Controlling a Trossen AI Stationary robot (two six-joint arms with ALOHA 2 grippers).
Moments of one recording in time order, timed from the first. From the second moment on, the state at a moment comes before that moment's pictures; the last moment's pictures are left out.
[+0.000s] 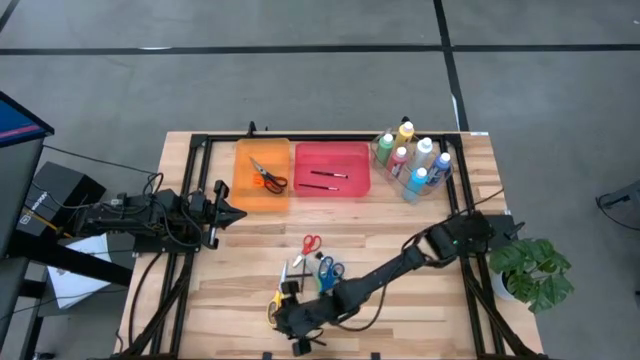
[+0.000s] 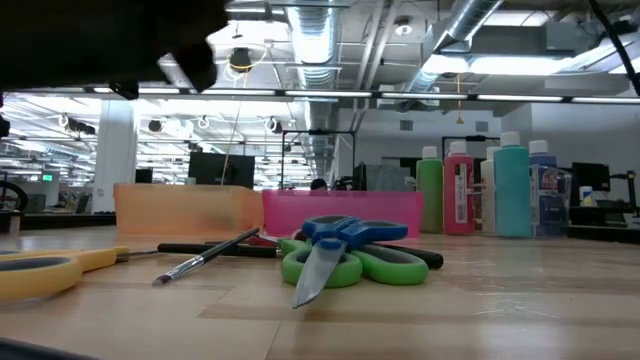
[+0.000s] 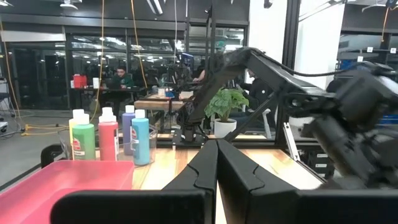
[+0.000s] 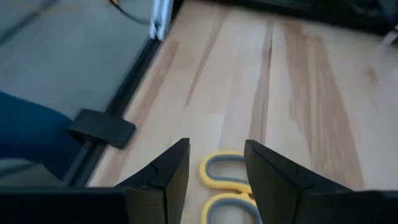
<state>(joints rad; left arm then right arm) 0.00 0.00 0.01 0.20 0.03 -0.03 0.50 2.41 1.90 -0.12 0.23 0.11</state>
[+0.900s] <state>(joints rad) 0.00 0.00 0.01 0.20 0.03 -0.03 0.54 2.64 2.26 -0.53 0.24 0.37</state>
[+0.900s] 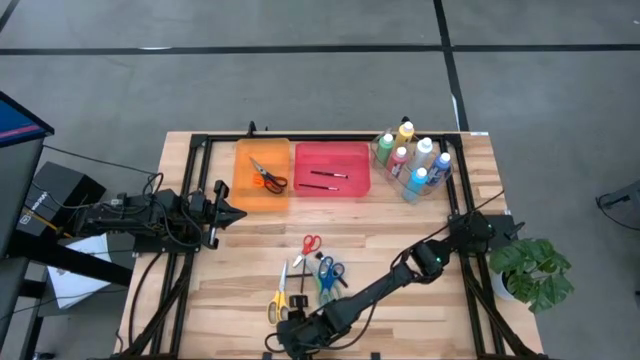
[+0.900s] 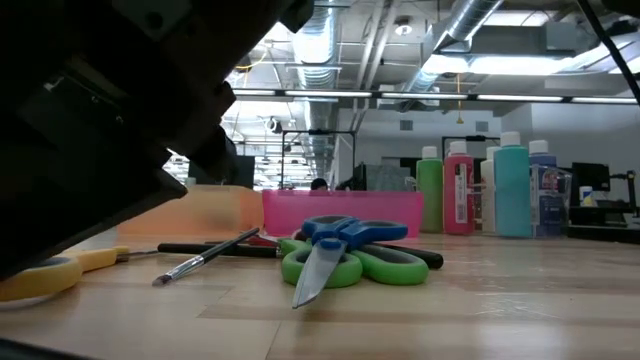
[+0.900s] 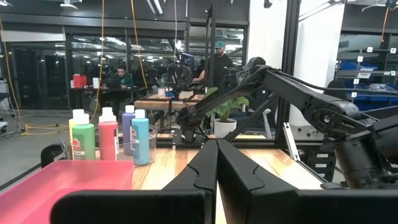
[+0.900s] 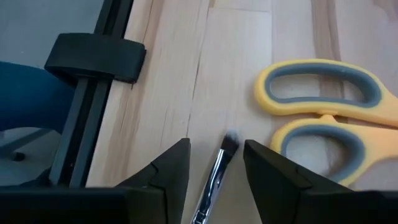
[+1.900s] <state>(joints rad) 0.00 0.00 0.01 0.20 0.03 -0.03 0.57 2.66 2.25 -0.57 0.33 0.45</state>
